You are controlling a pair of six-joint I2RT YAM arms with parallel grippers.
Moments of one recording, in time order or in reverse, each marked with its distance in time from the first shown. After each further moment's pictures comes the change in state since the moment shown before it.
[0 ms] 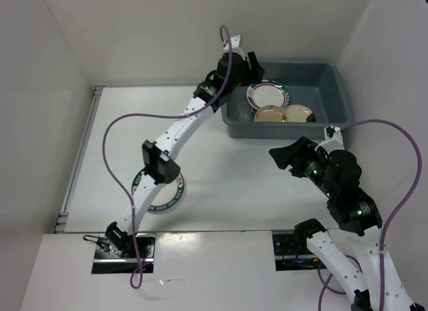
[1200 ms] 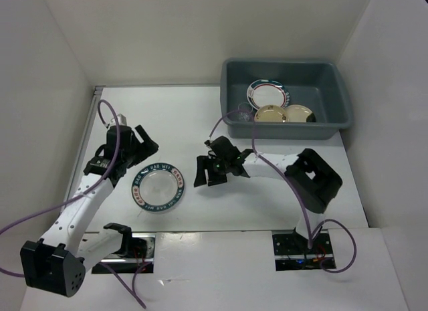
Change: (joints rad) left arm 0.484 -1.617 -2.094 -0.056 0.069 -0.127; right arm 0.469 1.204 0.045 0.543 -0.267 -0.090
